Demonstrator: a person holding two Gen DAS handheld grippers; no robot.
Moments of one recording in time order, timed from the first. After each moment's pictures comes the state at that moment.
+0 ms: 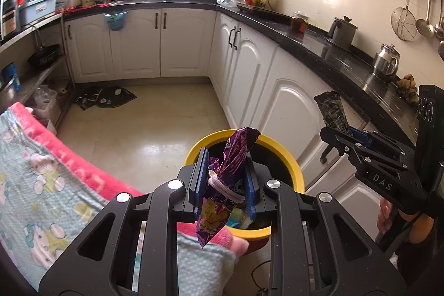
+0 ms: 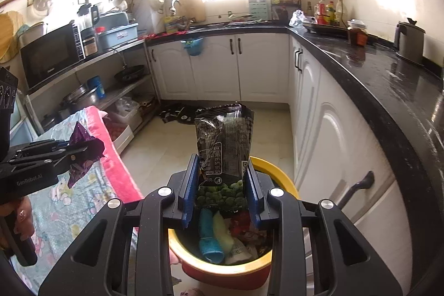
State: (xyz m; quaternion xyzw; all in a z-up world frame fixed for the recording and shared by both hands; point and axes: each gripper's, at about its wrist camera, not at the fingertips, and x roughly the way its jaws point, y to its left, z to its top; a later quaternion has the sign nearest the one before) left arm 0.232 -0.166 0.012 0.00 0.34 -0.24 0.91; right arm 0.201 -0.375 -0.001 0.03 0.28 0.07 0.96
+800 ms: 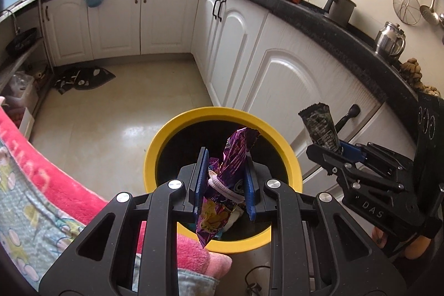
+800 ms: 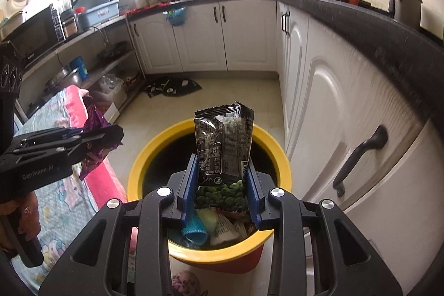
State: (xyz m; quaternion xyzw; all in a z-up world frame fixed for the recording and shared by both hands) left arm 0.273 -0.213 -0.053 0.00 0.39 -0.27 0.88; right arm 0.225 -0.390 -0.066 0.04 0.36 0.04 0.93
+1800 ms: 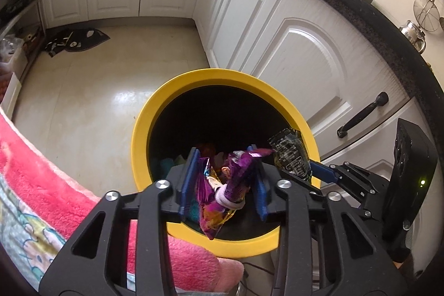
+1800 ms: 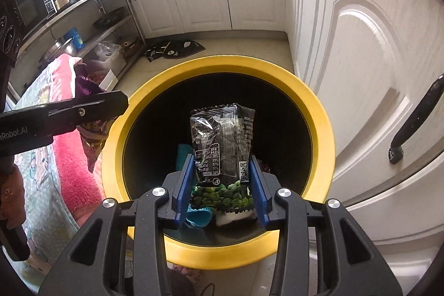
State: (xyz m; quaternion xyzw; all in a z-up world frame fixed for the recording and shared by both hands) left arm 0.310 -0.214 -0.111 -0.03 0.47 -0.27 0.84; right arm 0.261 -0.371 -0.142 0.04 0.44 0.06 0.89
